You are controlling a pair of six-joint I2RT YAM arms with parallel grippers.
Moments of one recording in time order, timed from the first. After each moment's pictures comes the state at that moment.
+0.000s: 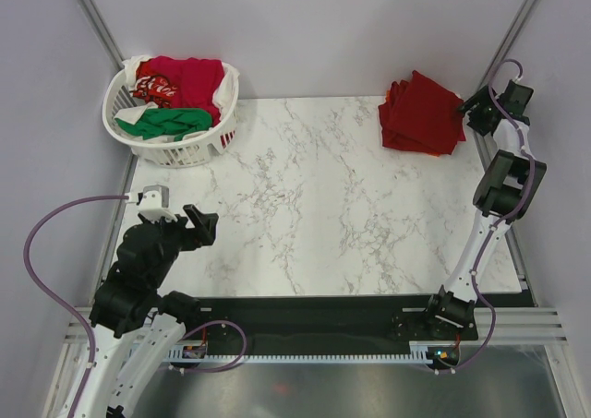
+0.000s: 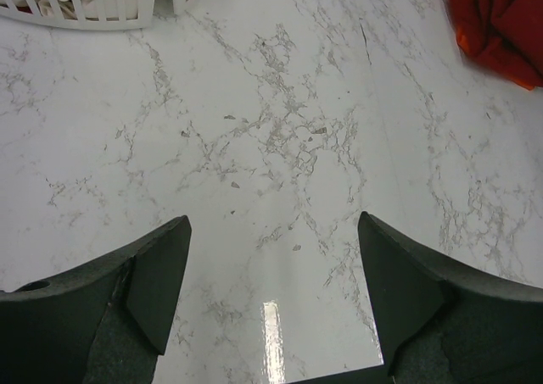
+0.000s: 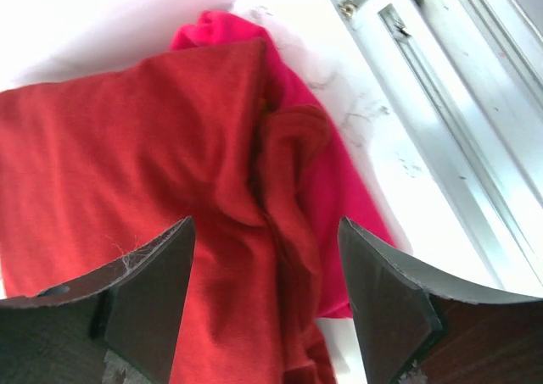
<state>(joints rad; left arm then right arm) -0.36 0.33 0.74 -0.71 -0.18 -0.39 -0.43 2.45 2.12 -0.29 -0.34 0.52</state>
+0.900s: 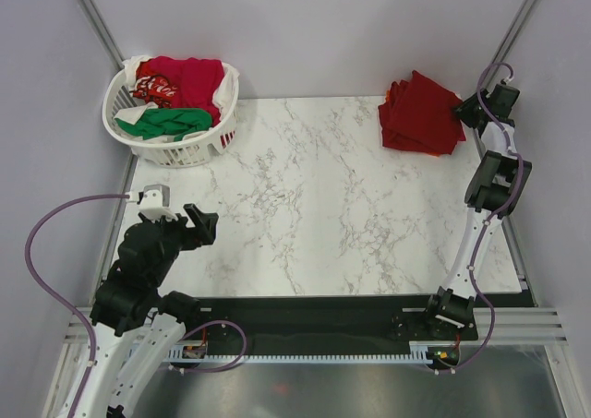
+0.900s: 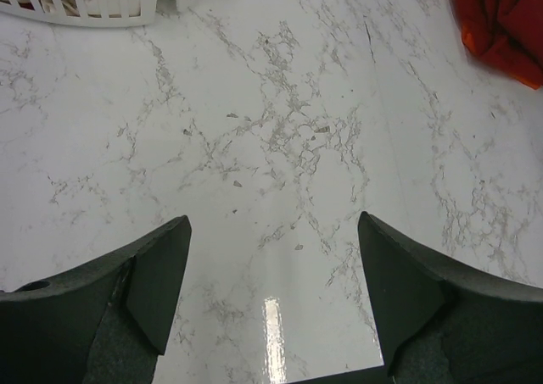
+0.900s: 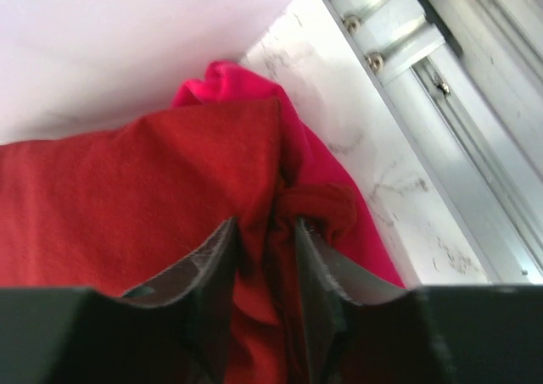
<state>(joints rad) -0.36 0.34 0.74 -0.71 -0.18 -0.39 -0.39 2.61 2.24 -0.16 -0.31 0.60</state>
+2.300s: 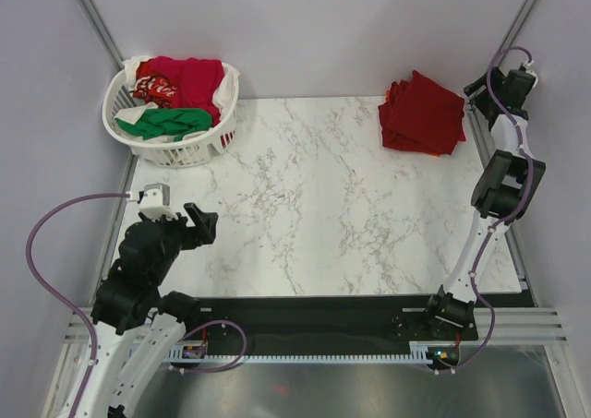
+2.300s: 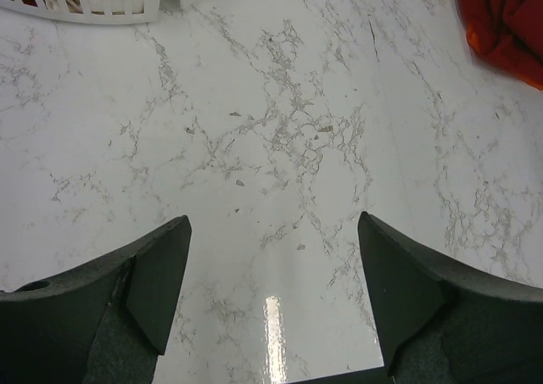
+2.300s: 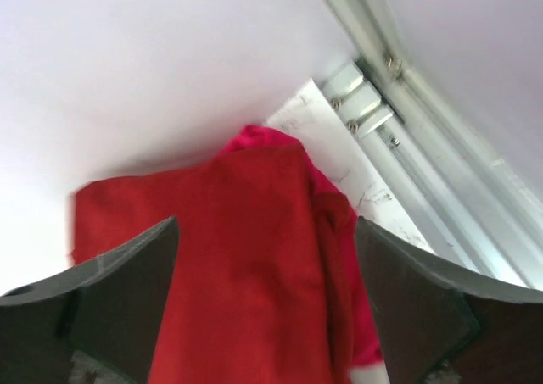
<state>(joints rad) -0.35 0.36 0.74 -0.71 -0.17 -0.39 -0.39 2.41 2.12 -0.12 -0.15 0.57</state>
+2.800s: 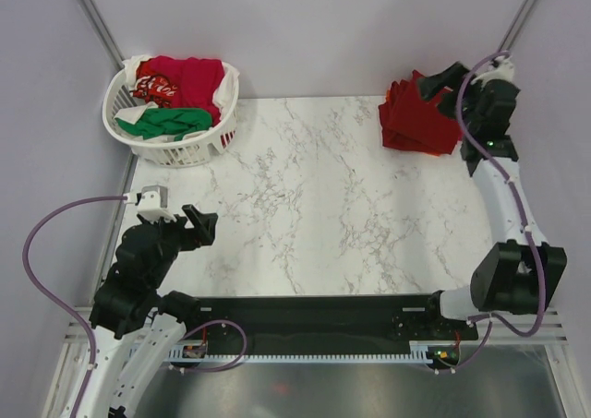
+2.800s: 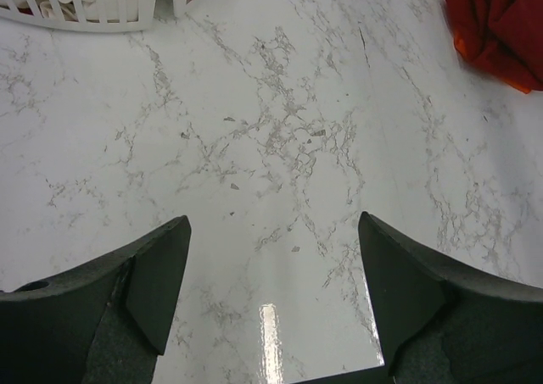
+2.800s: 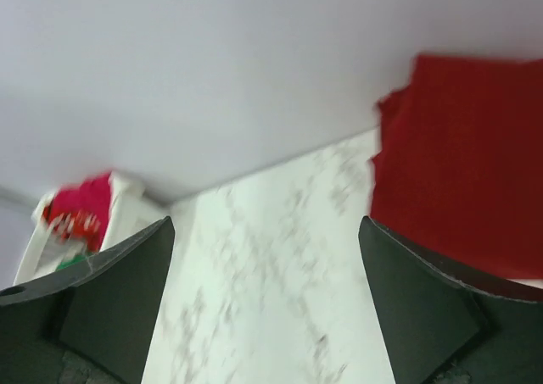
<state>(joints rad) -0.35 0.33 0.74 -0.71 -0.17 -0.39 -0.20 1.49 1.37 0.04 -0.25 0.61</state>
